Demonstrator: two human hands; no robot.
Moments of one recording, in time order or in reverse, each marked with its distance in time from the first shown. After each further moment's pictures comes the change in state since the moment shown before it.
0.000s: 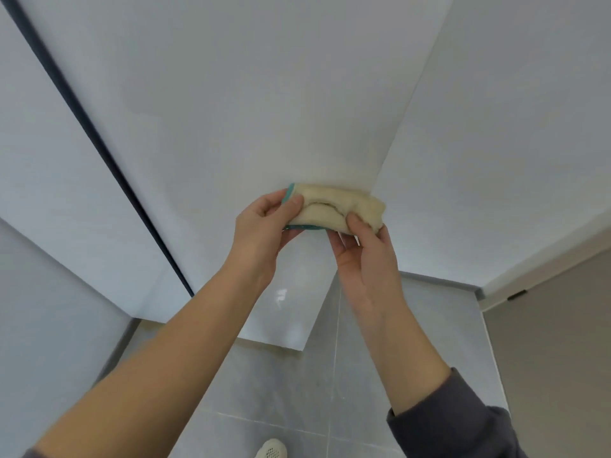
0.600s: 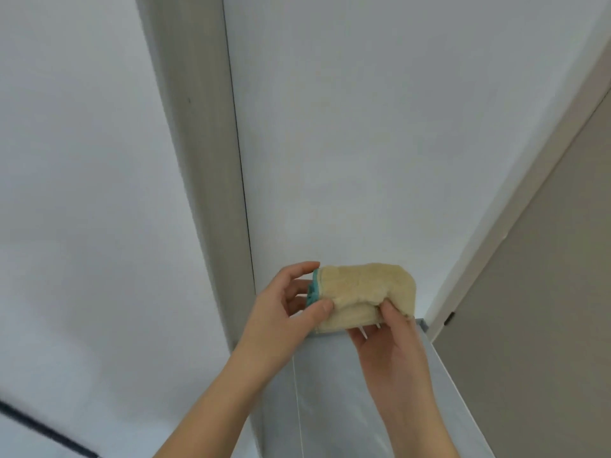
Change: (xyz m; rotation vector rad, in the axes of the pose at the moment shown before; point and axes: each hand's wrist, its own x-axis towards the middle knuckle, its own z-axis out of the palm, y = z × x) left_hand -0.036 -0.012 0.189 0.450 -0.538 0.177; right_hand -0.024 -0.177 -0.080 0.025 -0.018 -0.352
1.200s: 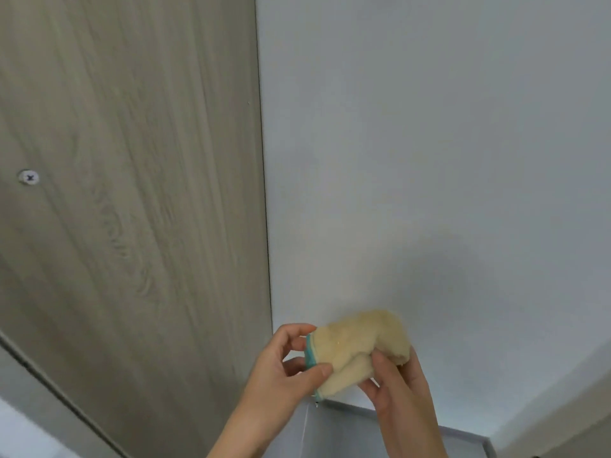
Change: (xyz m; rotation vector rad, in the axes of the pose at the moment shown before) left_hand 0.171 -0.047 0.056 -0.047 0.327 -0.129; right_hand 0.227 -0.042 -0.031 -0.360 -0.191 0.218
